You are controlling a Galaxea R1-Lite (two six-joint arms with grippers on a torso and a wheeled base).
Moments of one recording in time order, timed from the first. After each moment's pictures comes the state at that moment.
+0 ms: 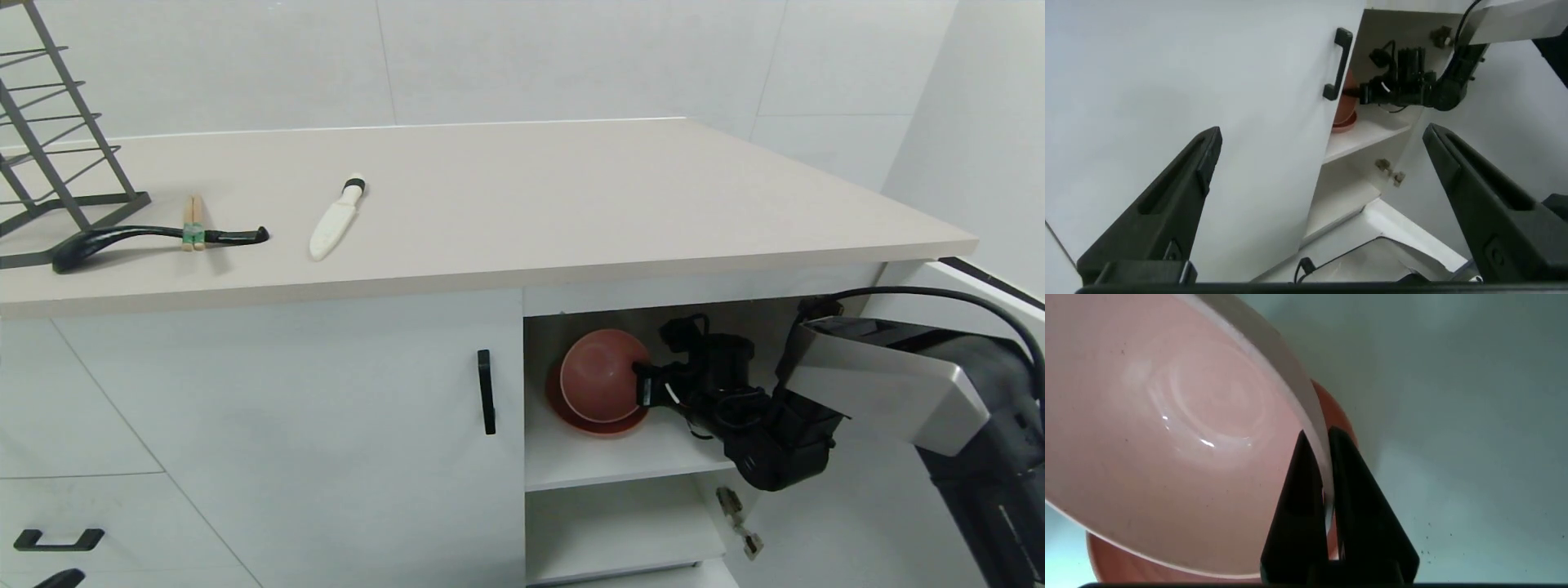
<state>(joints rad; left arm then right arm) -0.11 0.18 0.00 -0.27 -0.44 -0.19 0.33 2.57 -0.99 -1.19 0.06 0.13</state>
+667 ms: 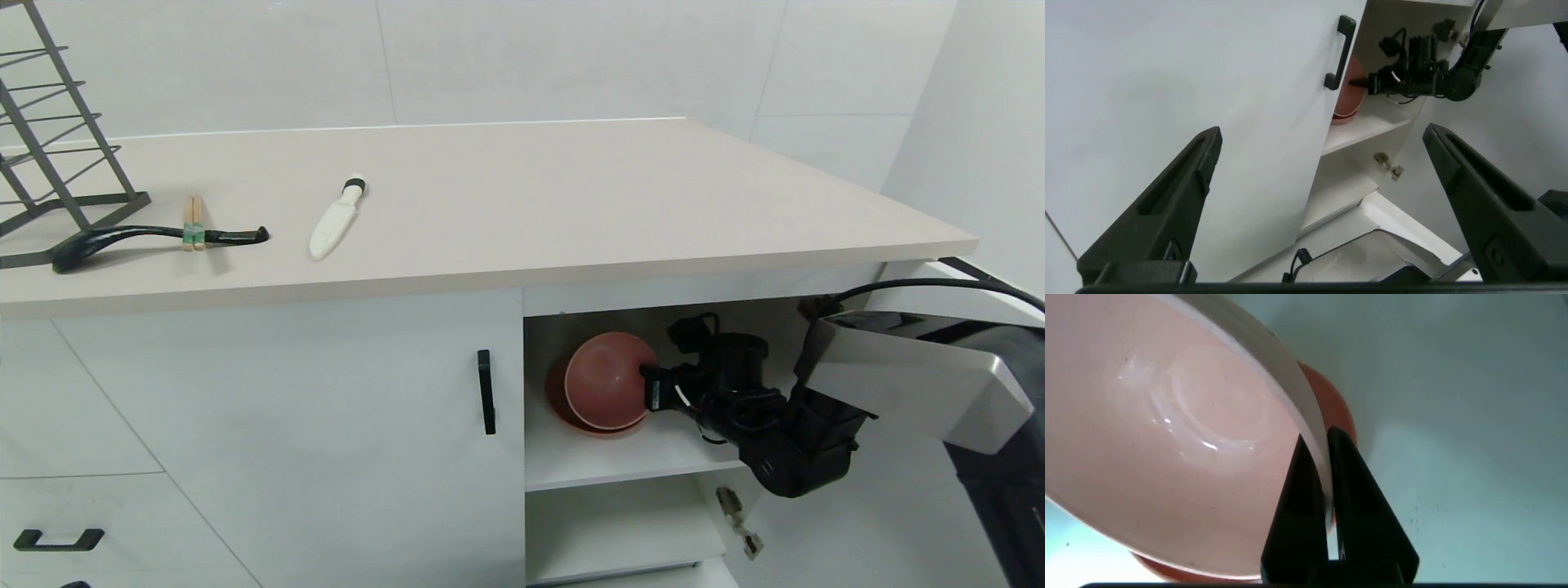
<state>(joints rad) -0.10 0.16 0.00 -0.22 -0.44 -0.20 0.33 2.49 -0.90 -1.19 0.06 0.13</state>
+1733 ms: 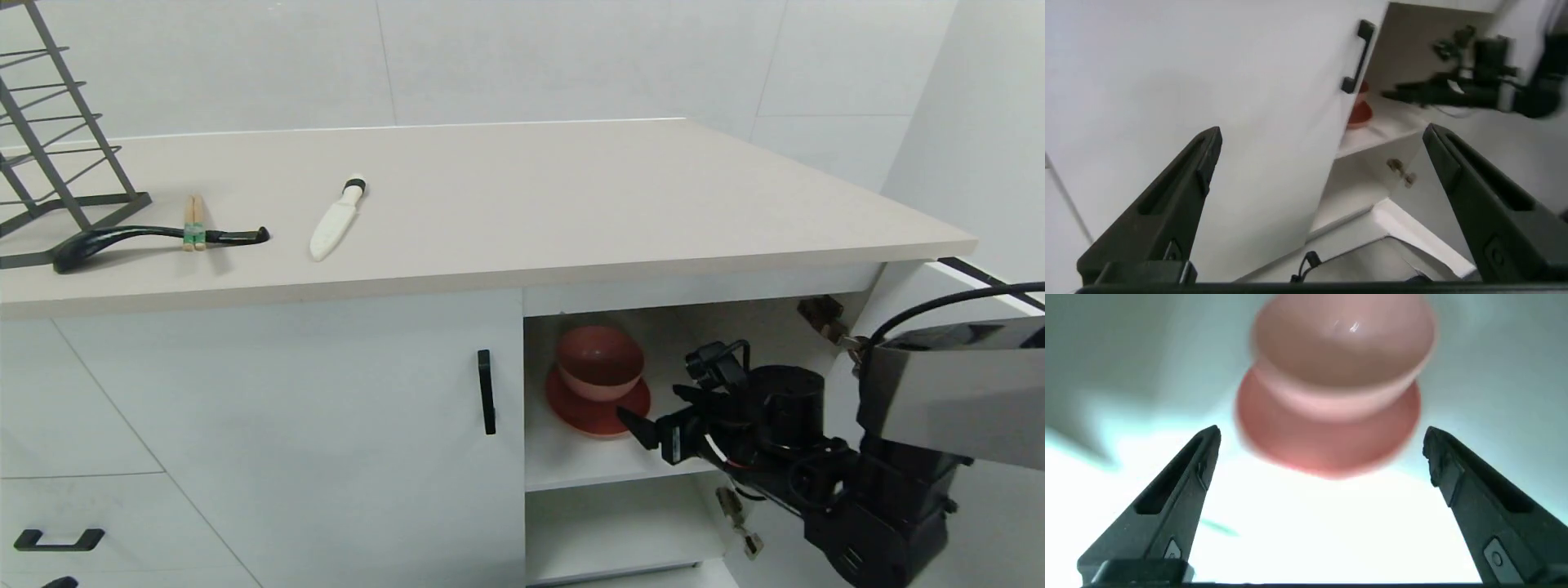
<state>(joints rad) -0.09 0.15 0.00 -0.21 -0.38 -0.20 0.46 2.26 -0.43 -1.45 0.06 0.07</state>
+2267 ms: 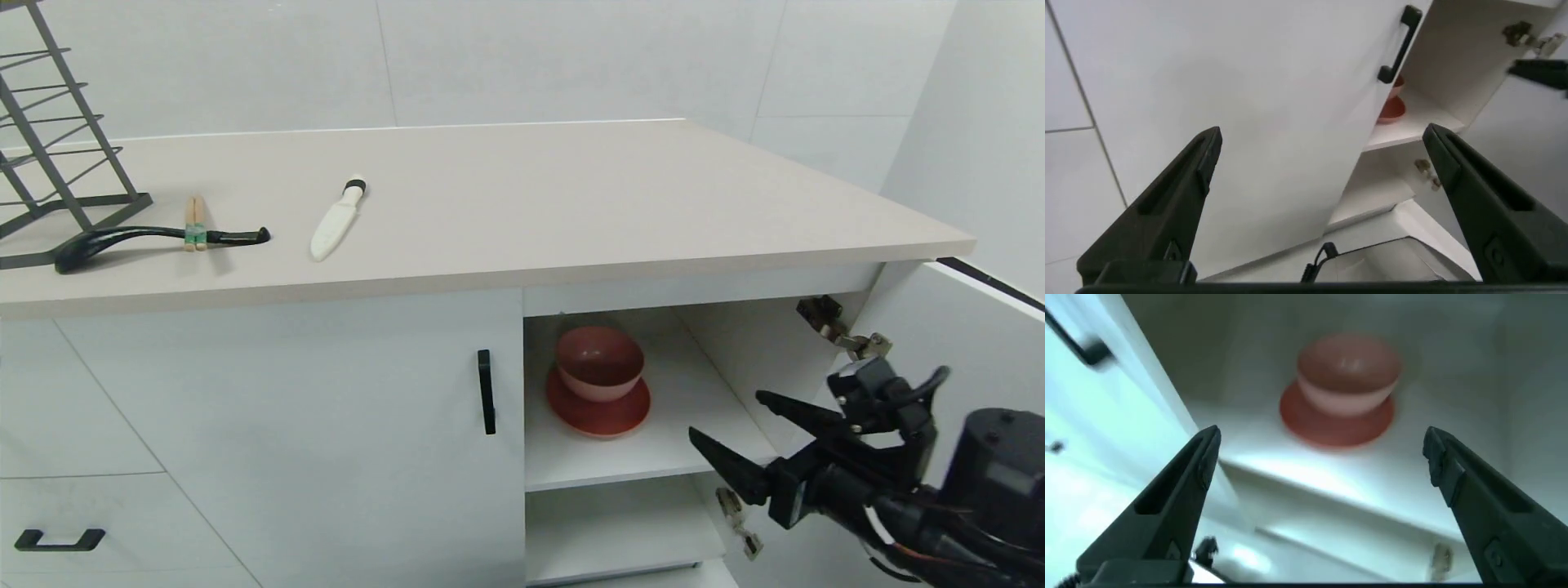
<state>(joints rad) -0.02 0.09 0.00 -0.10 -0.34 -0.20 0.52 1.75 -0.03 -1.50 -0.01 0.05</state>
